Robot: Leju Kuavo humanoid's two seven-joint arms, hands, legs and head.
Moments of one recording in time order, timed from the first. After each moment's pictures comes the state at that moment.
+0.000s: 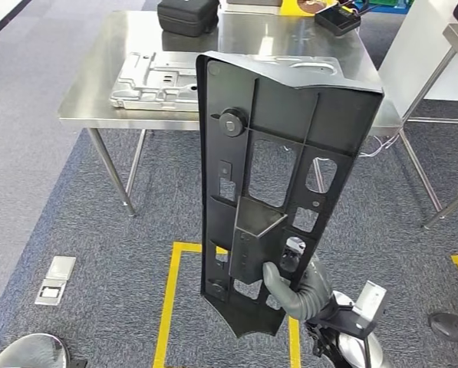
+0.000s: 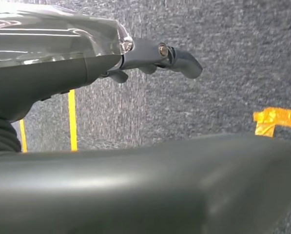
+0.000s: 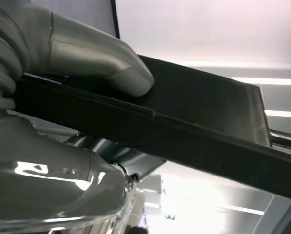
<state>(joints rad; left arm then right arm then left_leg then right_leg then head) -0.11 -0.08 1.21 -0.21 -1.13 0.00 -0.04 -0.02 -0.16 0.50 -1.83 -0.14 0.22 -0.47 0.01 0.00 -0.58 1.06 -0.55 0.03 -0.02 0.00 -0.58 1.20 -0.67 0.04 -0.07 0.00</state>
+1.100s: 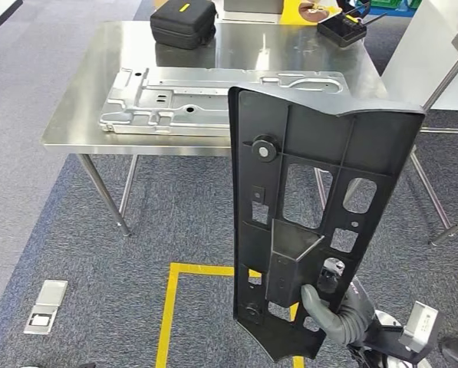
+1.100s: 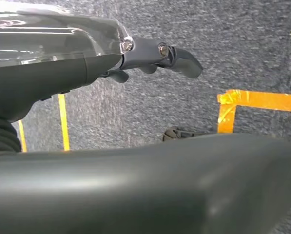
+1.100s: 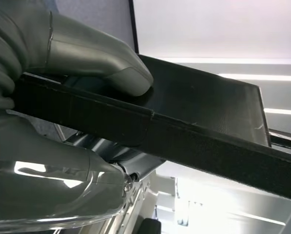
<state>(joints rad) -0.10 -0.12 1.21 -0.21 -1.10 0.00 -0.03 0.12 -0.36 0.41 -1.99 -0.24 0.27 -0.45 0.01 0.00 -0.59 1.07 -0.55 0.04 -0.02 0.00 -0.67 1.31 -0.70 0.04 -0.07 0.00</state>
